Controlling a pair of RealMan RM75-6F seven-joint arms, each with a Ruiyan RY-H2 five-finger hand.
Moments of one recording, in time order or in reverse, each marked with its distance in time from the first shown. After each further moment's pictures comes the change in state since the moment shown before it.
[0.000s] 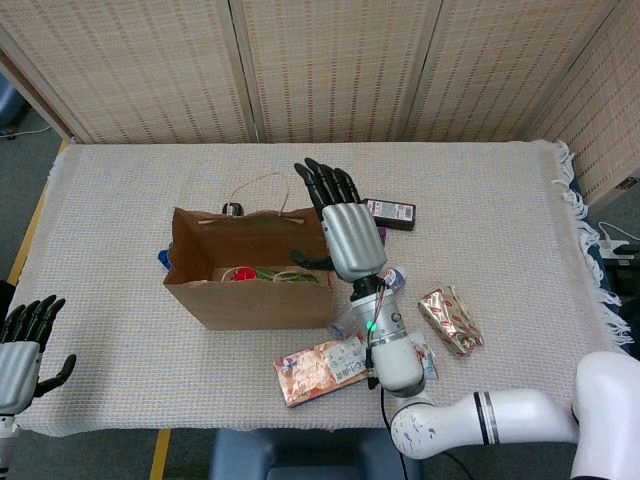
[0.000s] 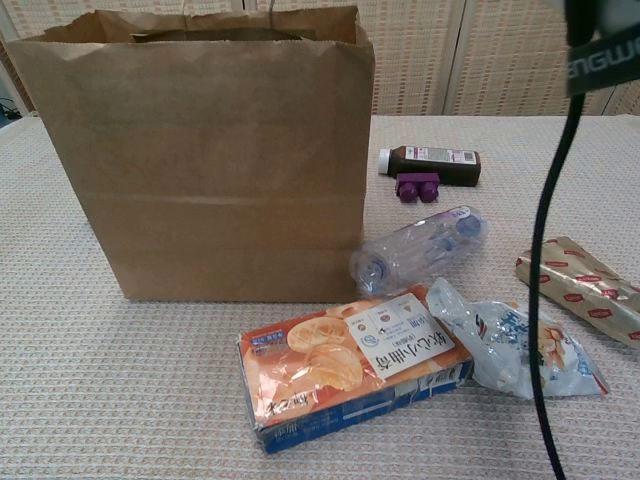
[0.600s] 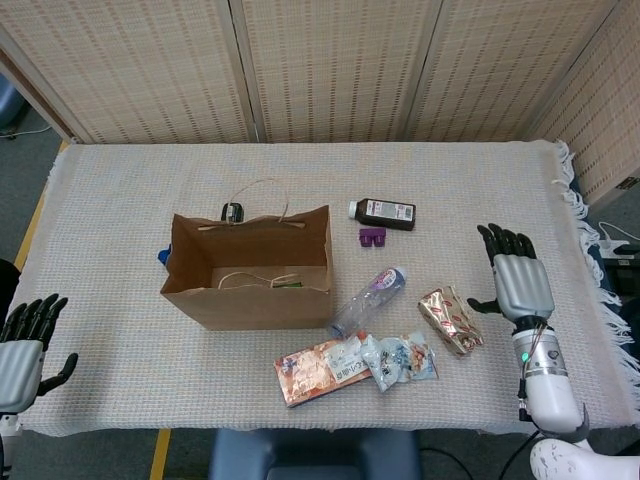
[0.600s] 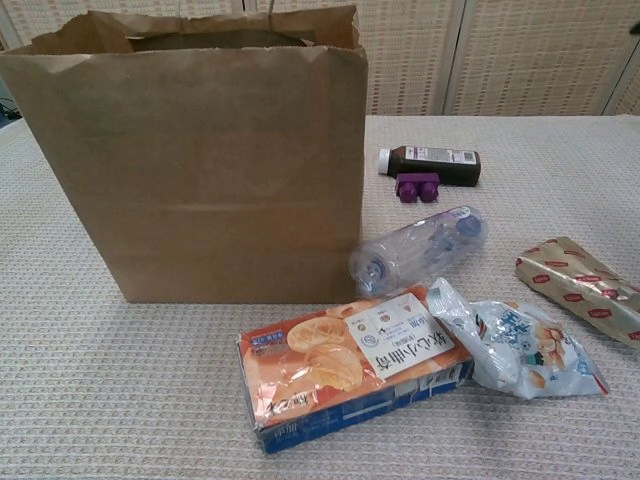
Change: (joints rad) left arm -0.007 -0.006 -0.006 -0.014 -0.005 -0.005 0.052; right arm -0.442 0.510 -0.364 -0.127 0.081 -0.098 0.073
